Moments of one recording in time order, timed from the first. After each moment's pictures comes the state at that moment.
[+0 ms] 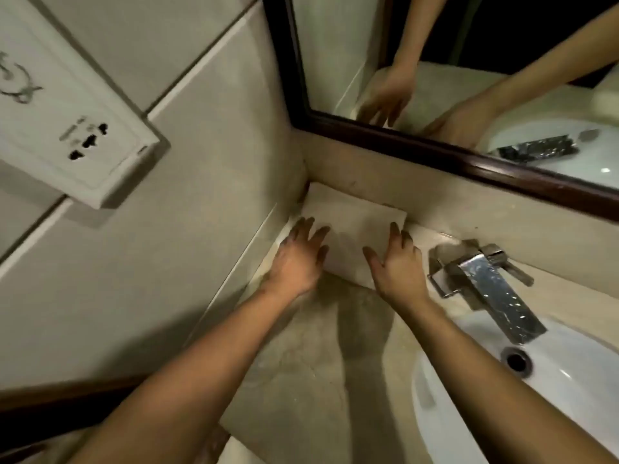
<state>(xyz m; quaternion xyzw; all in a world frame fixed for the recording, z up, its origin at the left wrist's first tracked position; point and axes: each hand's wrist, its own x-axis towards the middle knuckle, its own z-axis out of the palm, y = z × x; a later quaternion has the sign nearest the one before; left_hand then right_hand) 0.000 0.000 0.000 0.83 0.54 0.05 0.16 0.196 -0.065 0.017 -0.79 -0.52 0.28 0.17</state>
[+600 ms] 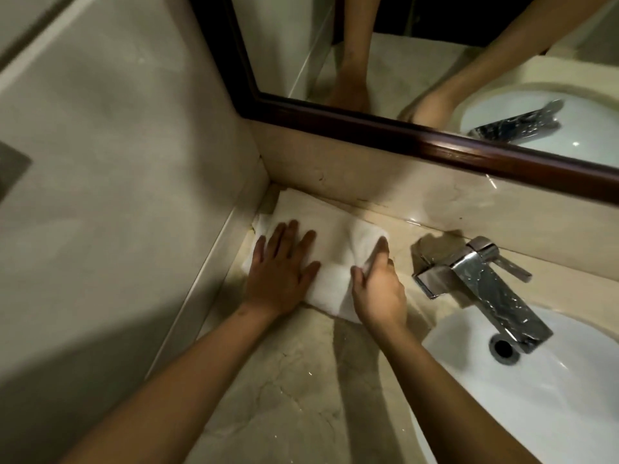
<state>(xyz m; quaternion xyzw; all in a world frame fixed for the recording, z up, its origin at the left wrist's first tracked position) 0.003 0.014 -0.062 0.86 0.50 0.00 0.13 0.180 -0.072 -0.009 -0.85 -0.38 0.31 0.18</state>
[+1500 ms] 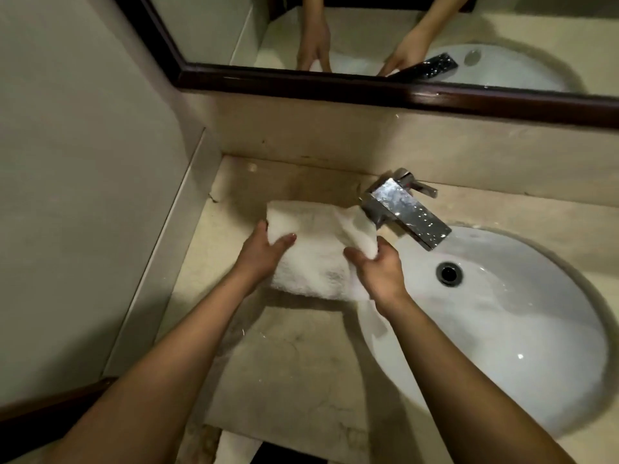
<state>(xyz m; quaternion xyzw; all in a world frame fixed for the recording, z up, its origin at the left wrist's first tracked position) 0.032 -0.047 -0.003 0.60 0.61 0.11 0.50 0.223 -0.173 -0.008 -0.78 -0.21 0.42 0.42</state>
